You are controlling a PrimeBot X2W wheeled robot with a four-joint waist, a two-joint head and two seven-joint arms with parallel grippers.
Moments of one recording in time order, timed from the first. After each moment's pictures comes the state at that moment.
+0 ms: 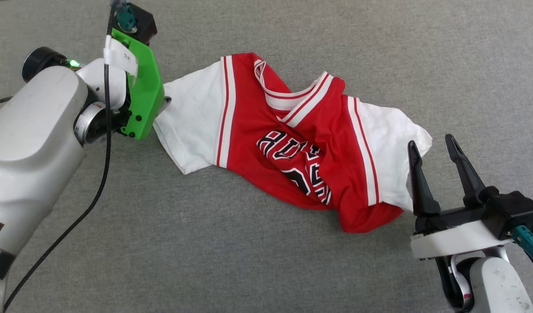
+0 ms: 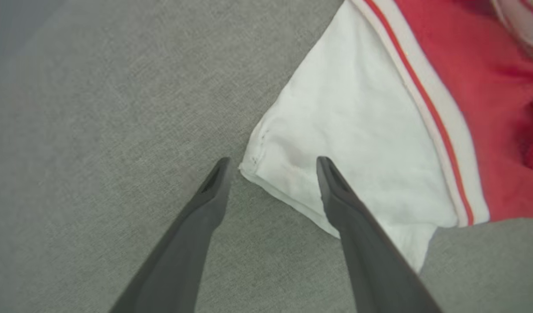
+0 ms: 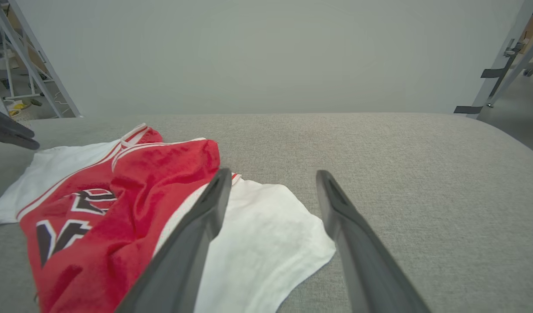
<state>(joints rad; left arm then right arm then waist) -1.11 0.59 -0.90 0.47 -0.86 -0.13 0.76 -0.11 -0.05 0.05 -0.04 0.12 0.13 -0.26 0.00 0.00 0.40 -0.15</state>
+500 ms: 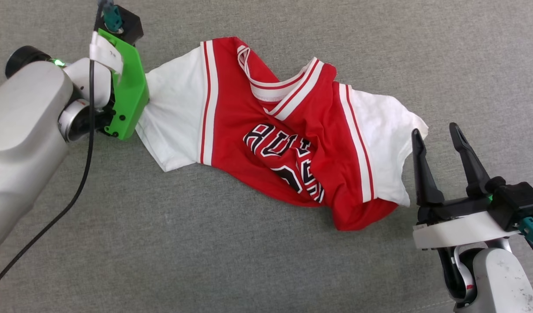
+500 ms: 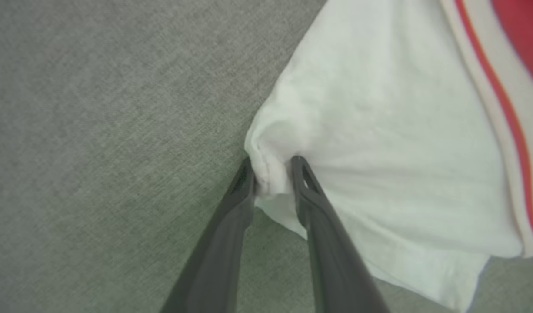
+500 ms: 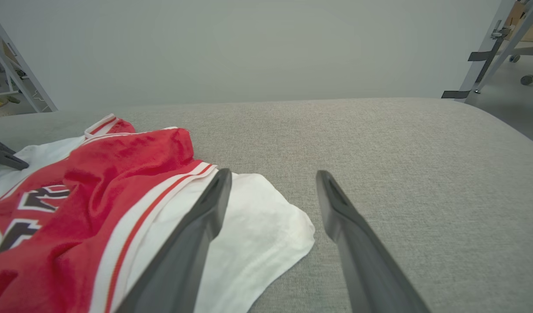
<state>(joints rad) -1.20 0.65 -1.09 0.54 -0.98 -0.13 0.76 -0.15 -0.05 0.05 -0.04 0.15 0.13 -0.26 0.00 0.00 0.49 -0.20</state>
